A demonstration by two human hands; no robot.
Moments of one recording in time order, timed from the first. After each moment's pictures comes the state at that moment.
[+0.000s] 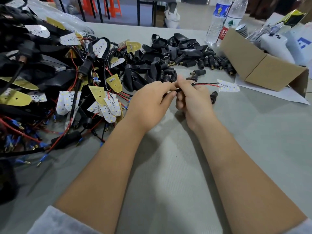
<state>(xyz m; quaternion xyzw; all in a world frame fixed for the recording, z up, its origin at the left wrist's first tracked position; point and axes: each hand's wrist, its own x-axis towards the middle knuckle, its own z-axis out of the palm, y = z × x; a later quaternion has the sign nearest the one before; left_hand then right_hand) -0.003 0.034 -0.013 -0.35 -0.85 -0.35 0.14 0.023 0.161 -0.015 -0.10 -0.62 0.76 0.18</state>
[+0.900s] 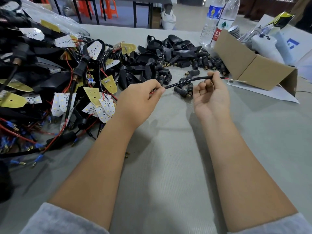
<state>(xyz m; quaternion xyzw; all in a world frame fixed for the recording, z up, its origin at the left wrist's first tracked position) -0.008 0.027 -0.015 -0.28 -0.87 -0.39 0.15 0.023 0.202 -0.002 -0.15 -0.26 0.91 0.29</state>
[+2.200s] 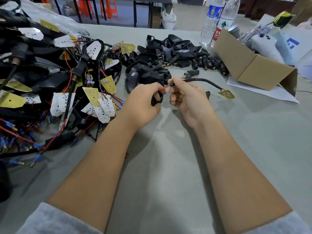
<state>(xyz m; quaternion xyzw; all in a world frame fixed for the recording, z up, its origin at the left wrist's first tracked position) -0.013 0.032 -0.020 -0.35 -0.86 -0.36 0.10 0.029 0.177 -0.009 -0.07 -0.59 0.80 0.12</state>
